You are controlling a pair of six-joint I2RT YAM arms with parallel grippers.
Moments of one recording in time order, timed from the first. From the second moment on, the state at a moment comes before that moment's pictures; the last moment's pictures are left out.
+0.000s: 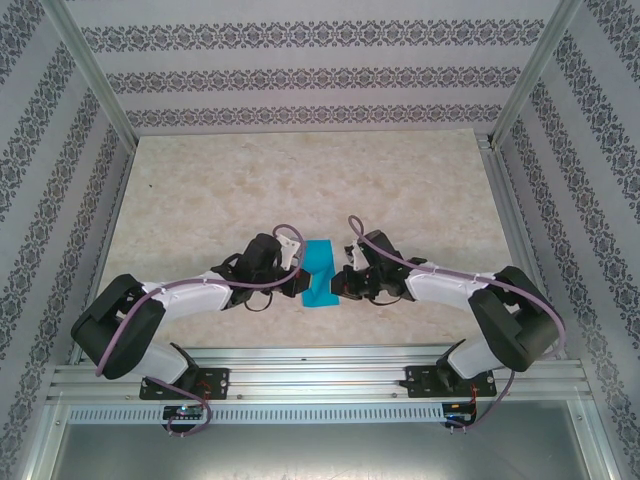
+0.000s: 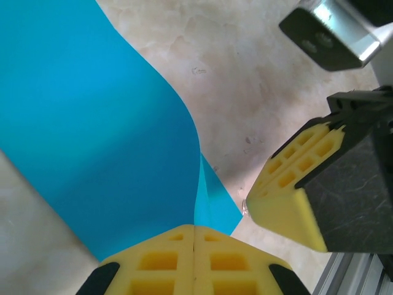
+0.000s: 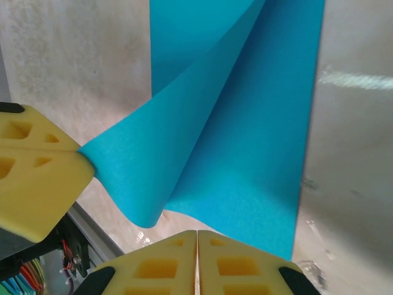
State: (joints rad) left arm -0.69 1.45 0.60 0.12 0.39 -0.47; right arm 0.65 1.49 0.61 -0.05 -0.54 0.76
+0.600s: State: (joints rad) left arm -0.63 1.54 0.63 0.06 0.43 -0.40; right arm 0.68 1.57 0.60 -0.05 -0.48 0.78
